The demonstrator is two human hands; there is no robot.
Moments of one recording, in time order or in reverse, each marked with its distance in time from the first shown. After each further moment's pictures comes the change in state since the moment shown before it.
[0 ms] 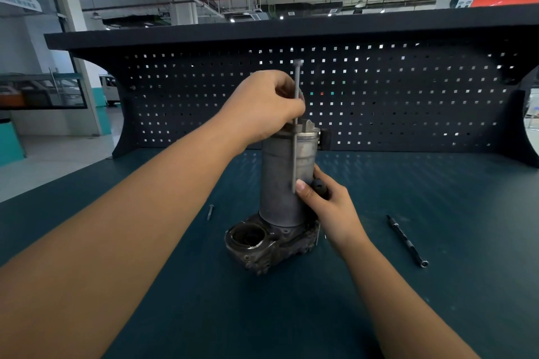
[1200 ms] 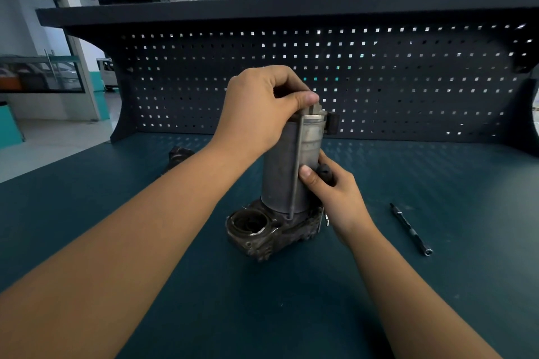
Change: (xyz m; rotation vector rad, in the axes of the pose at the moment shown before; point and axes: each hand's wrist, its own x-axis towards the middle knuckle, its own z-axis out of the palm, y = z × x) left_hand -0.025 -0.018 0.015 -0.063 0.254 0.222; right_hand 0.001 0.006 -0.003 -0.037 -0.009 -0.003
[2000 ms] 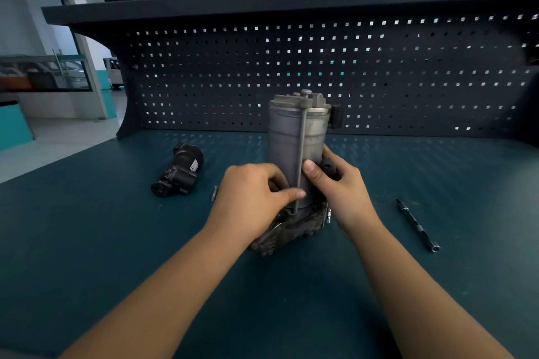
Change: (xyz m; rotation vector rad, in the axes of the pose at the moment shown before) left_hand -0.084 -0.043 0.015 0.314 -0.165 -0.276; right_hand -0.003 -0.005 0.002 0.006 0.032 0.004
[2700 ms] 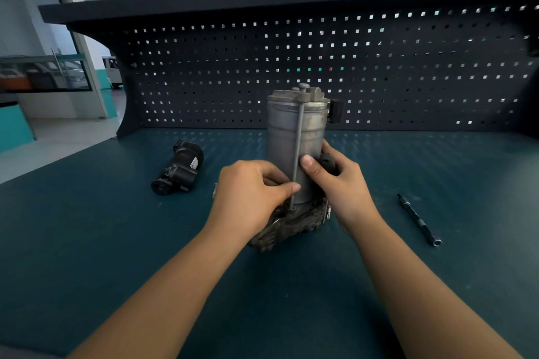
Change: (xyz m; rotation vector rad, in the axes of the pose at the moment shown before) left_hand -0.003 0.000 -0.001 -0.193 -0.012 -0.151; right_hand 0.001 0.001 0.003 0.020 -0.004 -0.002
